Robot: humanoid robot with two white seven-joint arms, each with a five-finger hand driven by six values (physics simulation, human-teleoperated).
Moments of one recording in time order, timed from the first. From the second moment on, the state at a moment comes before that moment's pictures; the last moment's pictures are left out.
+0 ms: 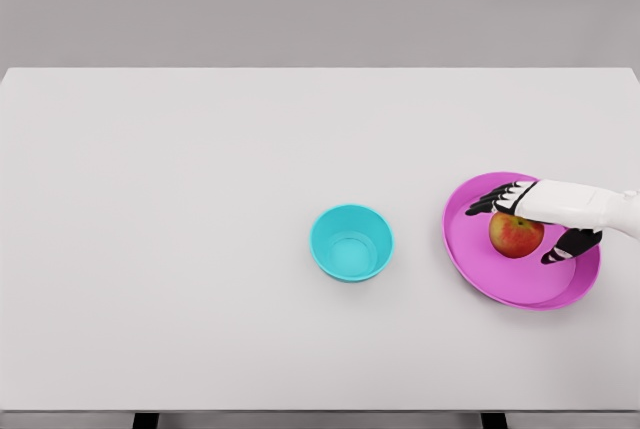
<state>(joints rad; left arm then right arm) 0.02 0.00 -0.25 -0.16 0.17 -0.02 -0.02 -0.37 -1.00 0.52 -1.50 0.16 -0.61 0.61</state>
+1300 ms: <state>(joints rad) 0.02 0.00 -0.25 -0.16 0.17 -0.02 -0.02 -0.44 -1.00 0.46 -1.59 0.16 -0.61 0.61</state>
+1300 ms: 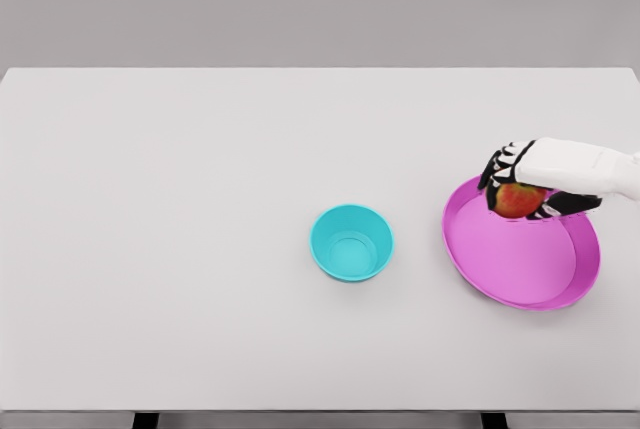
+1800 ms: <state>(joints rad) 0.02 0.00 -0.25 -0.16 0.17 -0.02 -0.02 -0.52 -0.92 0.47 -1.70 0.15 -0.61 0.61</state>
